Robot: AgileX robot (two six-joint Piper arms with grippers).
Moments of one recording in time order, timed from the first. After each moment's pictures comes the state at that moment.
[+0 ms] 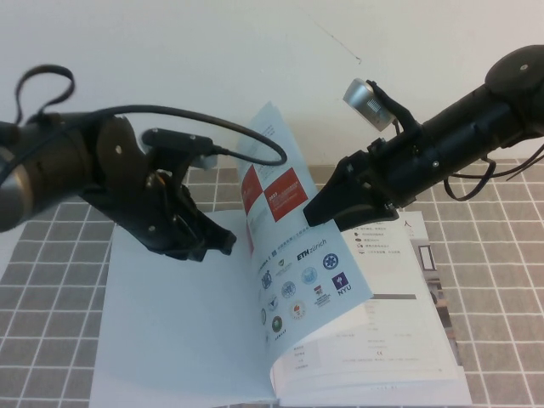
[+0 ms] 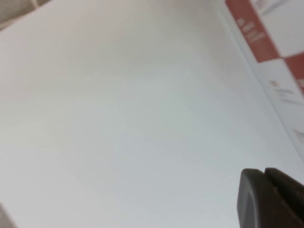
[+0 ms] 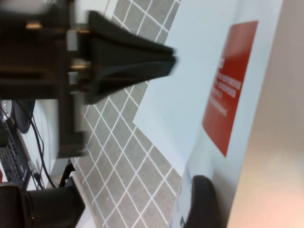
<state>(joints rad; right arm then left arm) 0.29 2.09 -1.67 1.00 1.26 -0.59 -0.34 1.72 -1.27 -0.22 0.75 0.14</state>
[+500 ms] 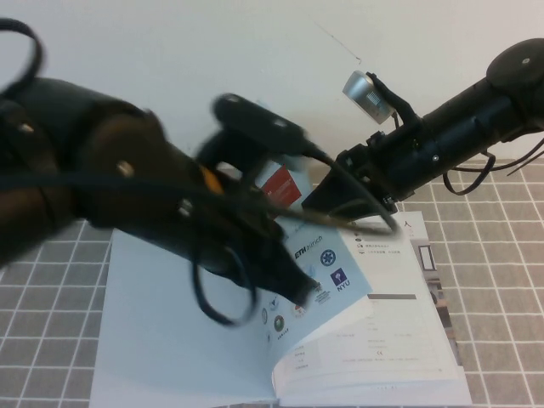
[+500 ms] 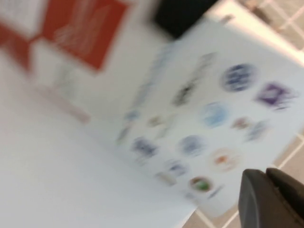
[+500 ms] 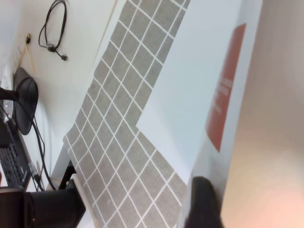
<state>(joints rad) 0.29 2.08 -1.68 1.01 1.26 -0.59 -0.67 1.42 -1.27 -0.13 0.89 0.08</state>
